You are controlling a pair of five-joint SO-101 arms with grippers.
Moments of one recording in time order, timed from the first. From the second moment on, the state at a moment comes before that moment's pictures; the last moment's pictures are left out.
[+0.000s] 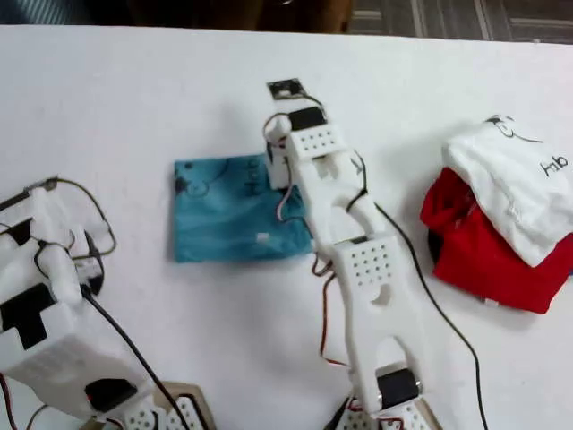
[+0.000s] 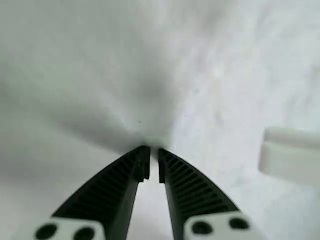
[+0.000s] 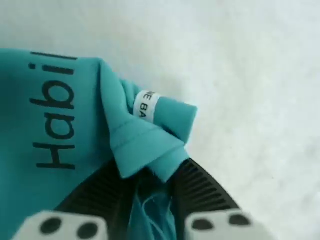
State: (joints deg) left arm -40.2 11.2 26.8 70.6 -3.6; right arm -21.1 58.9 -55.0 88.7 -1.7
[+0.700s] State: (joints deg) left arm -40.2 11.2 26.8 70.6 -3.6; right arm -9.4 59.6 -76.0 100.0 -1.7
